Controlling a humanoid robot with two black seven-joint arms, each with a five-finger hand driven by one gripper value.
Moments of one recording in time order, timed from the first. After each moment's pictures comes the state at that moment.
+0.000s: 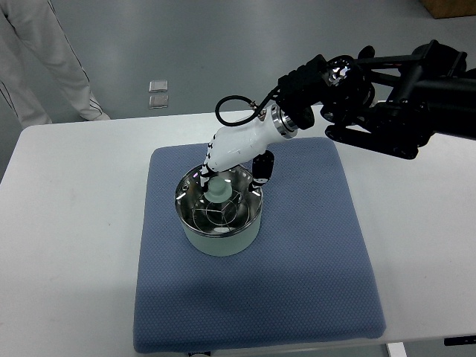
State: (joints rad) left arm 0.01 0.00 -0.04 -0.16 0.01 -0.02 0.05; right arm 1.50 -0.21 -0.17 0.99 -1.71 0.23 0.61
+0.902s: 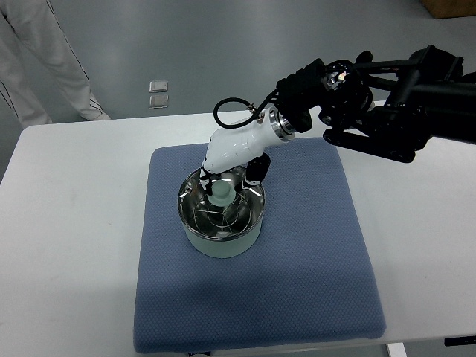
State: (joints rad) left arm 0.01 0.00 -0.04 -0.16 0.01 -0.02 0.05; right arm 1.48 -0.20 -0.17 0.98 -1.71 0.22 0.61
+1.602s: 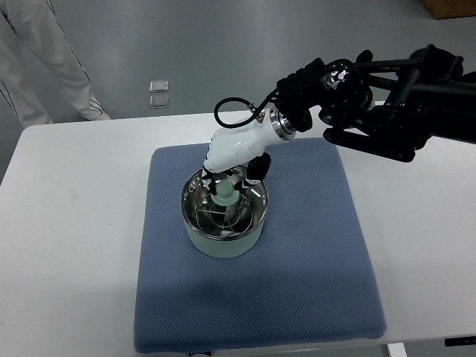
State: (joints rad) left arm 0.01 0.00 -0.04 -0.16 0.01 -0.02 0.05; right arm 1.49 -0.20 -0.17 0.98 -1.71 0.23 0.61
